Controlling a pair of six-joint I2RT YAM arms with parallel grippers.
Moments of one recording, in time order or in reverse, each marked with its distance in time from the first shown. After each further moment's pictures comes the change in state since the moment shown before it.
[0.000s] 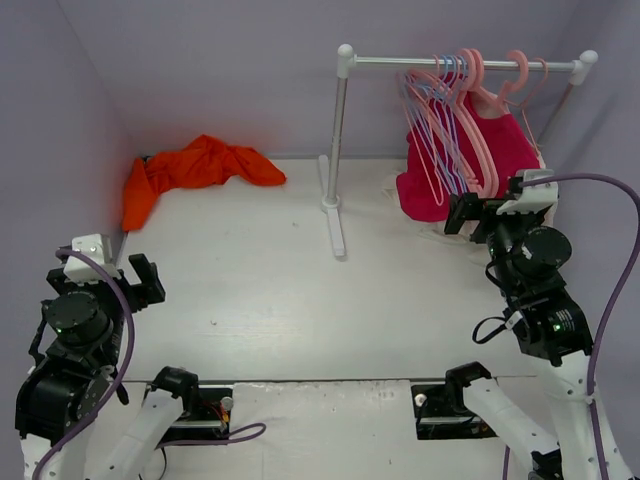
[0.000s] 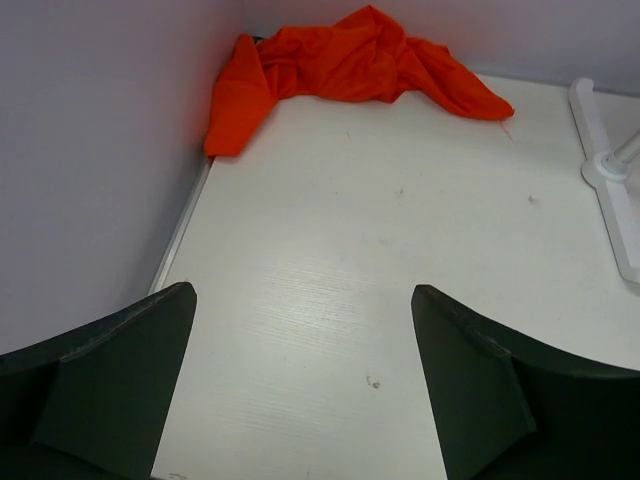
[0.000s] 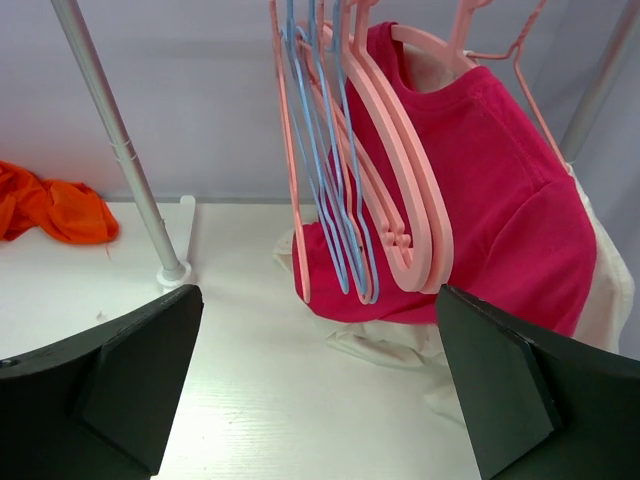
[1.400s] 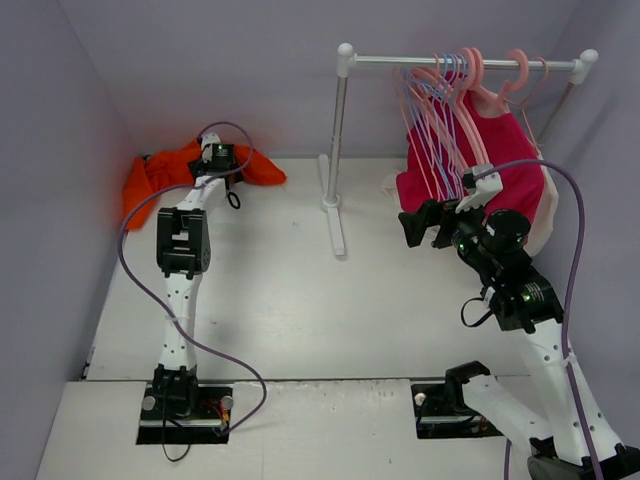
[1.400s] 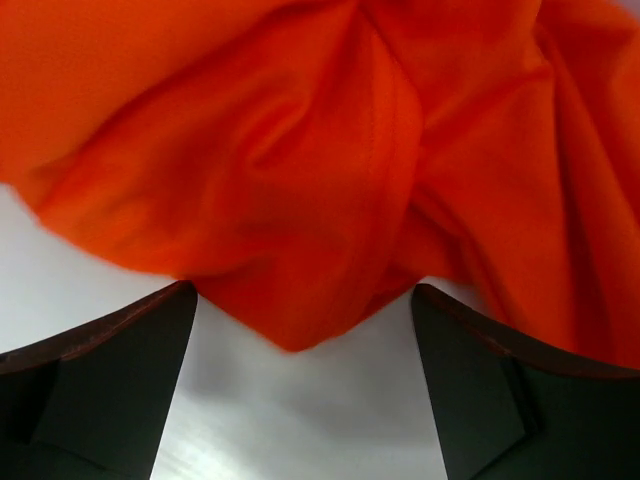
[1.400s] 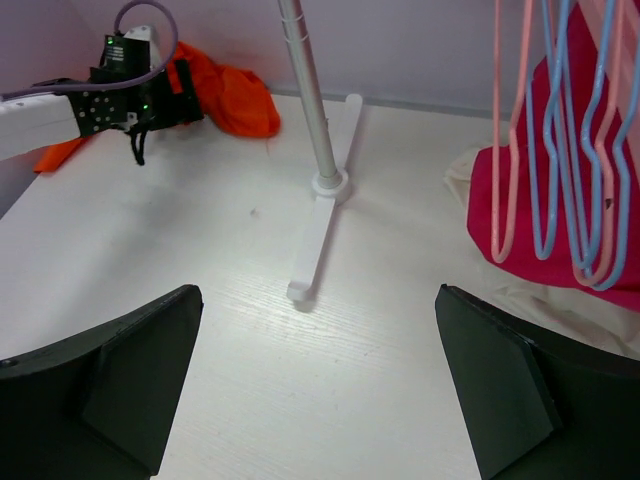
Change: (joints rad) left arm 0.170 2.057 0.929 0.698 -0.020 -0.234; right arm 0.005 0.093 -0.102 0.020 -0.377 0.167
